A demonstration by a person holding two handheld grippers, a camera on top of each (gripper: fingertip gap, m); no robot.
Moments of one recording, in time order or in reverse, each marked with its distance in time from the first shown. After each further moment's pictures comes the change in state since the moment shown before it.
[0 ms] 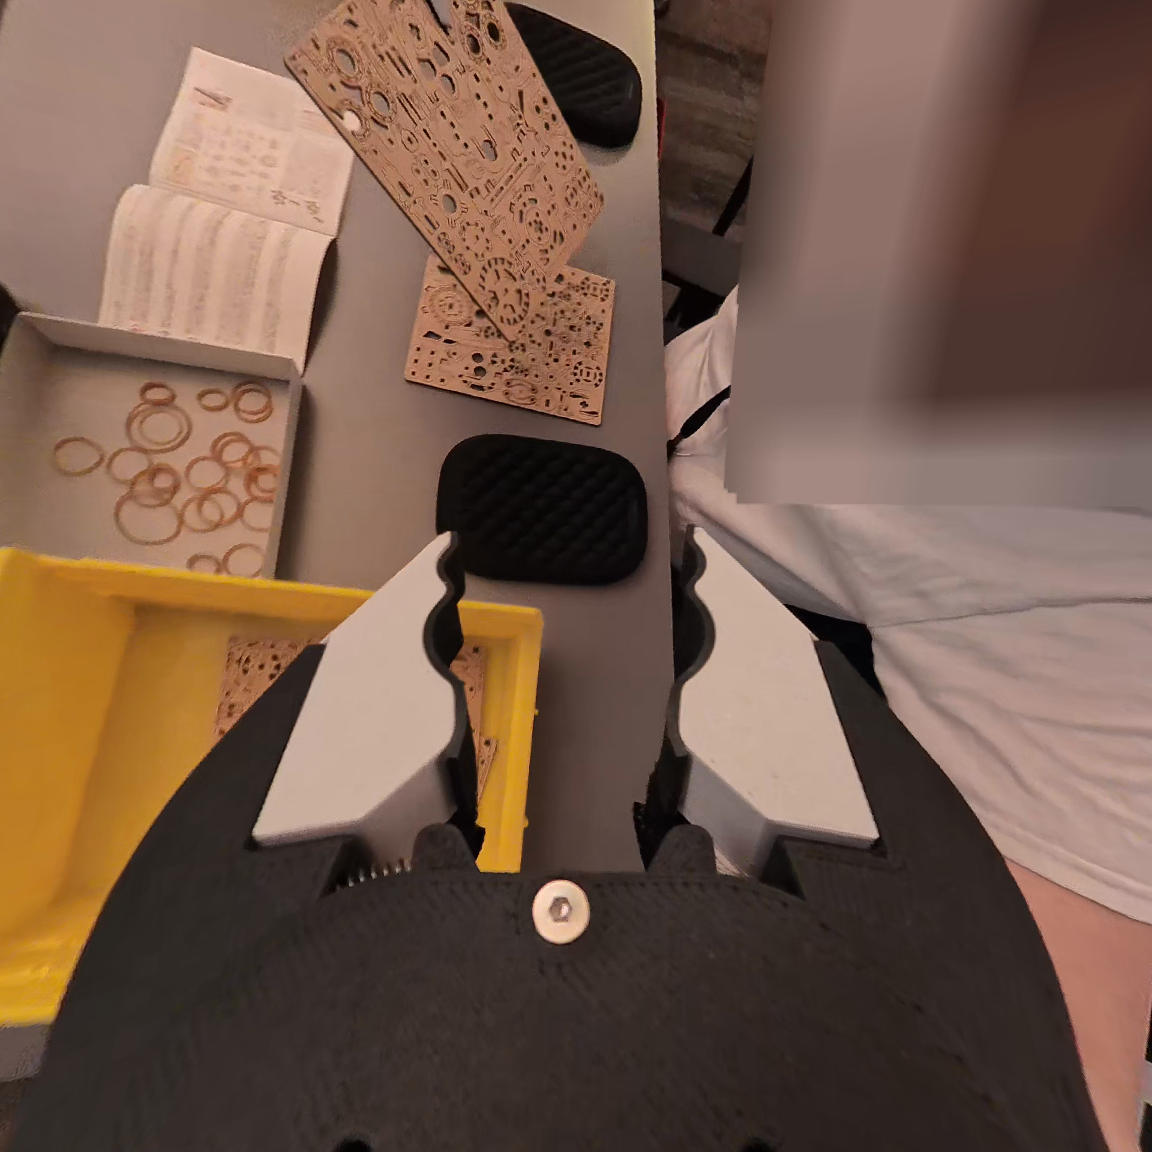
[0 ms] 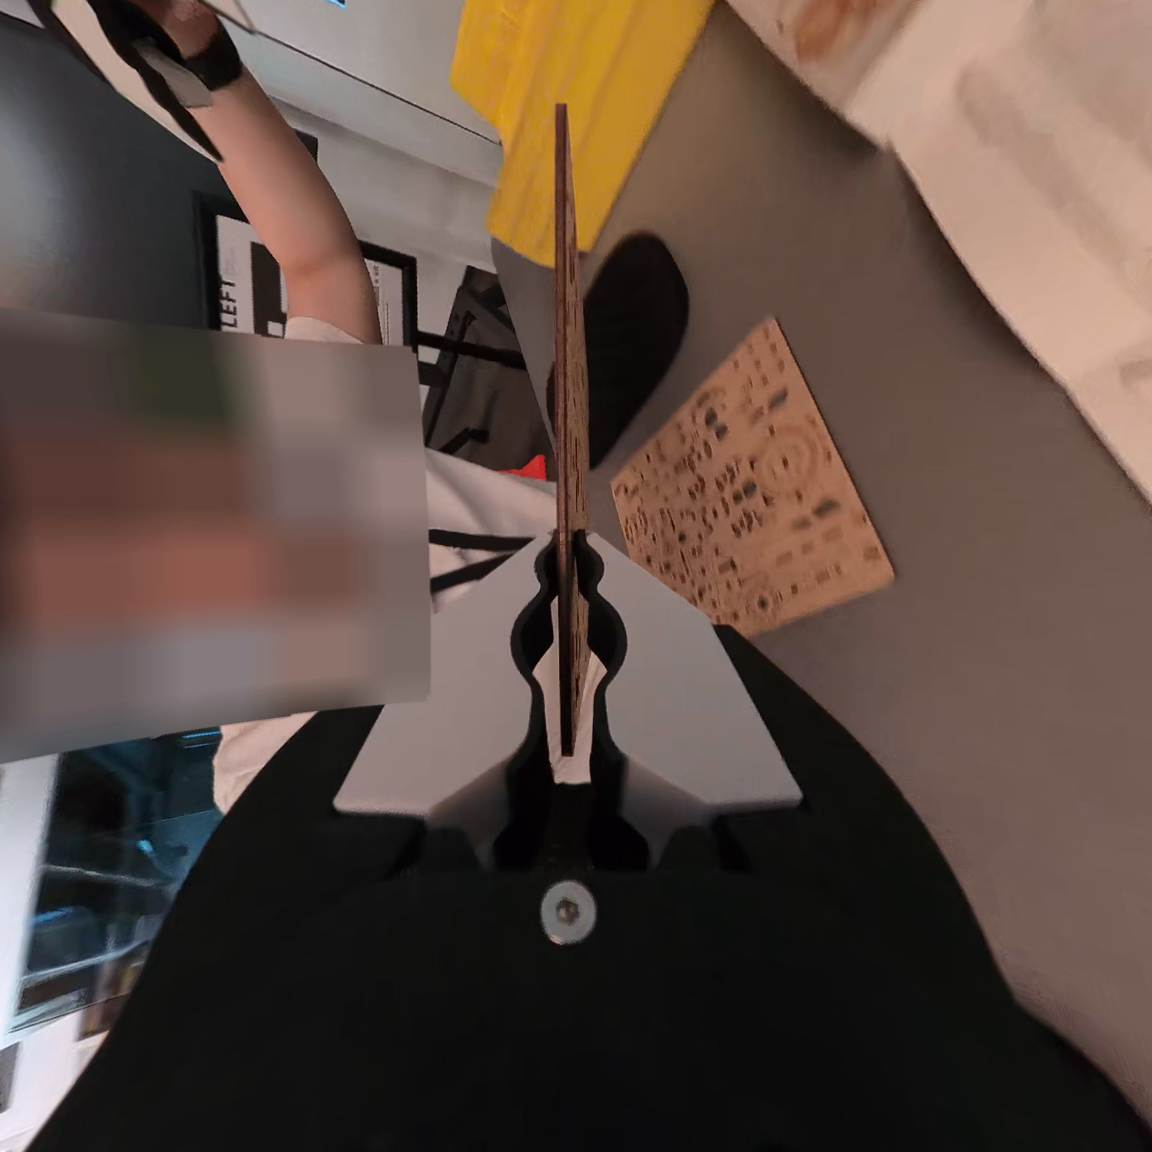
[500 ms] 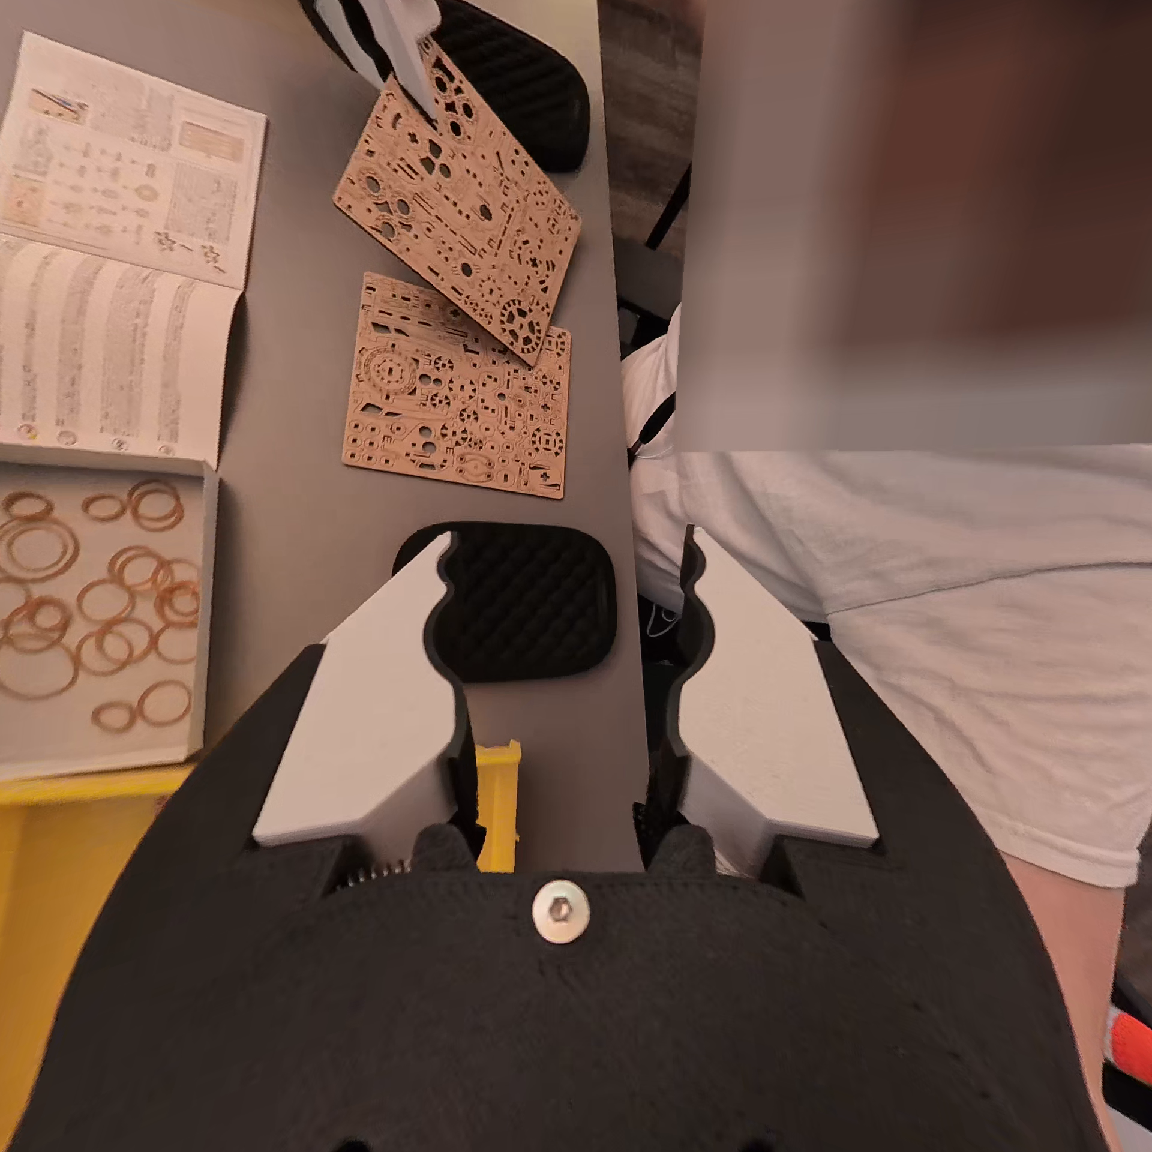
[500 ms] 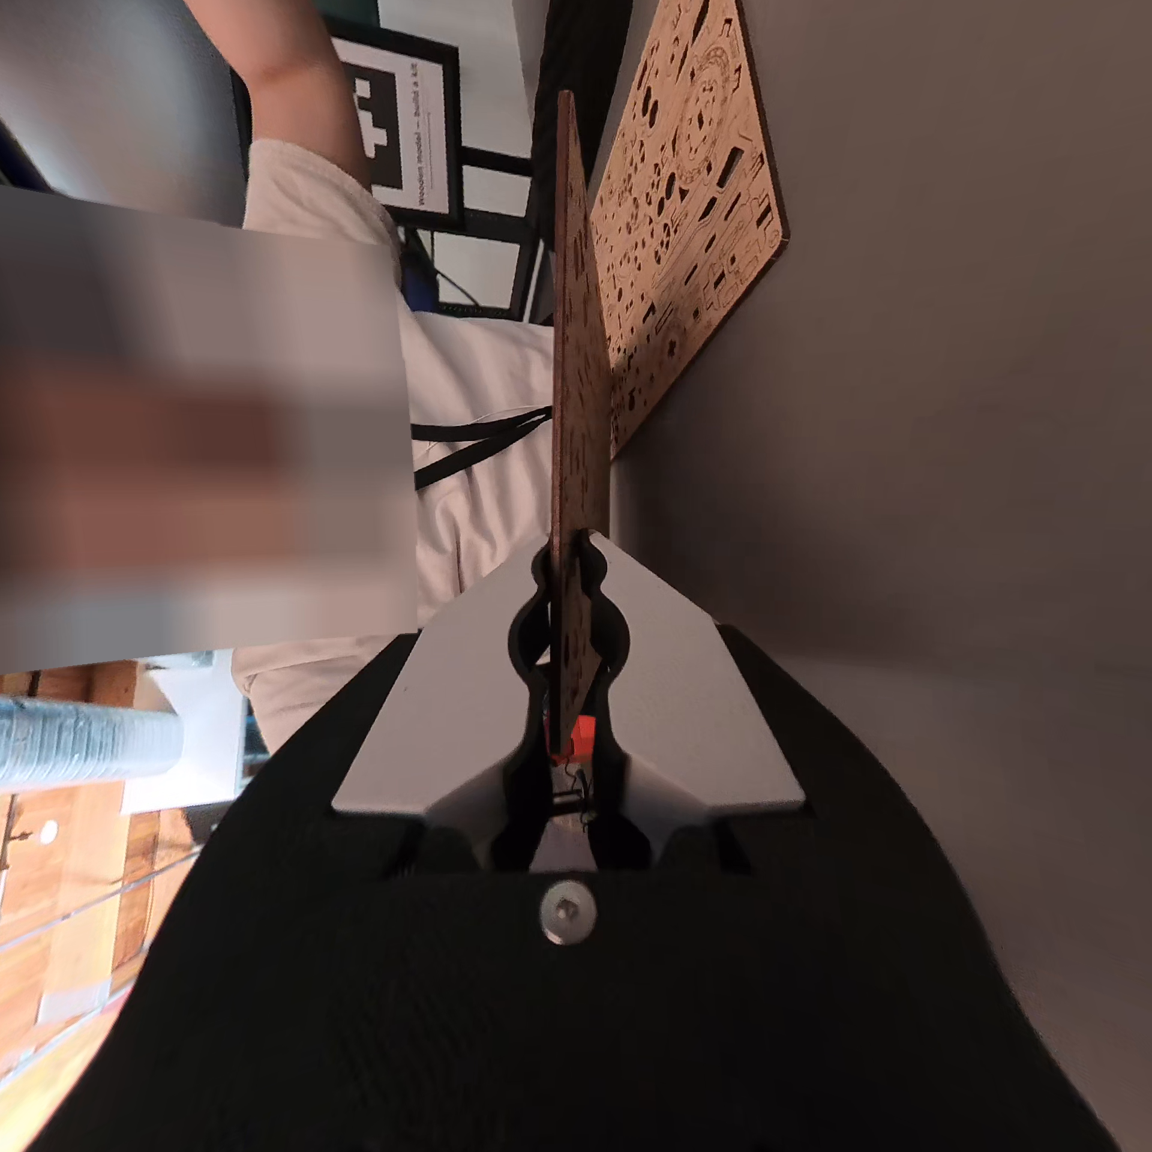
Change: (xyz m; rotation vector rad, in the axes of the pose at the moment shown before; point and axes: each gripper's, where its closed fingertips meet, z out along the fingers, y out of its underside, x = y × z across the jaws) left arm 0.000 -0.064 0.076 -0.072 0.130 -0.034; right arm 0.089 0.110 -0.026 -0.198 -0.233 0.084
